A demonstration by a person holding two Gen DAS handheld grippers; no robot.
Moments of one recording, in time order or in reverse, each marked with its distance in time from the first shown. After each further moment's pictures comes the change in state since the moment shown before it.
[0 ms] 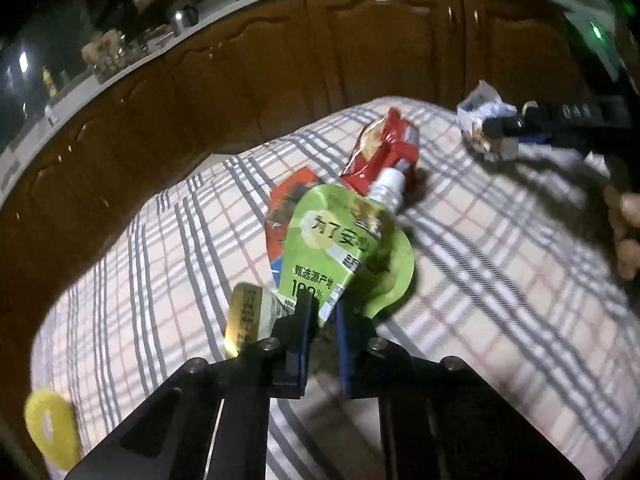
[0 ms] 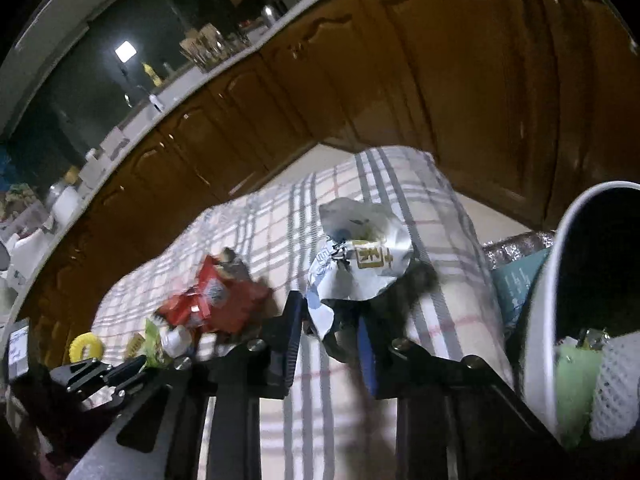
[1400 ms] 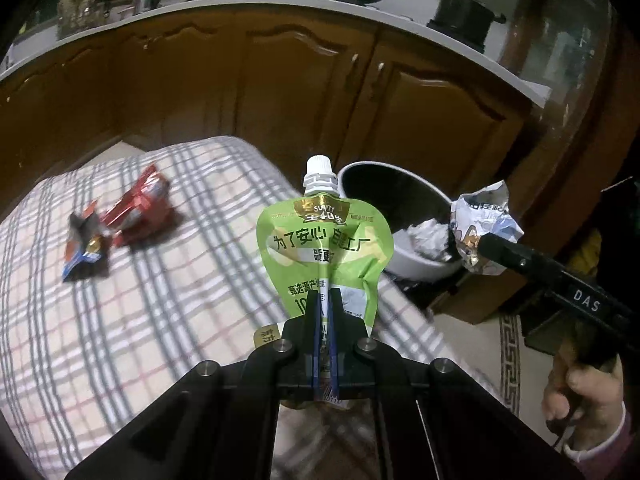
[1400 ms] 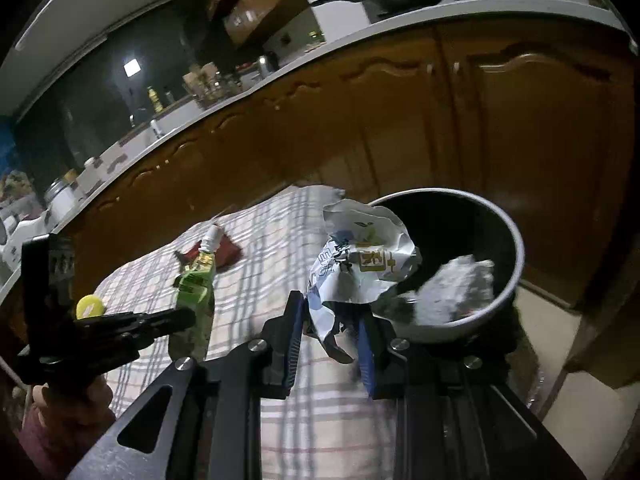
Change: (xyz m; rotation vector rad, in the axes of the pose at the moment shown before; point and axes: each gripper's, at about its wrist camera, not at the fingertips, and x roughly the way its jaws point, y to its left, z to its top) left arm -0.057 -0.133 0.038 -0.167 -0.072 -0.395; right arm -0.177 -0.042 -0.065 -0.066 -0.165 -0.138
